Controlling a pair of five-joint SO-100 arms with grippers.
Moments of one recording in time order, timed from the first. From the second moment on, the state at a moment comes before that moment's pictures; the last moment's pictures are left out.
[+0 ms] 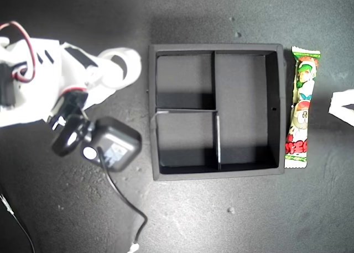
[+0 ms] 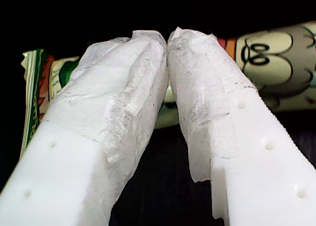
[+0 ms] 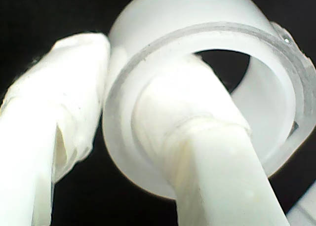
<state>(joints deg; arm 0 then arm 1) -10.3 103.1 92.1 65.5 -47.0 6.5 190.3 176.2 37.0 86.0</state>
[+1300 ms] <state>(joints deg) -3.2 55.3 31.0 95.4 -49.3 7.4 186.2 157.9 62.8 46.6</state>
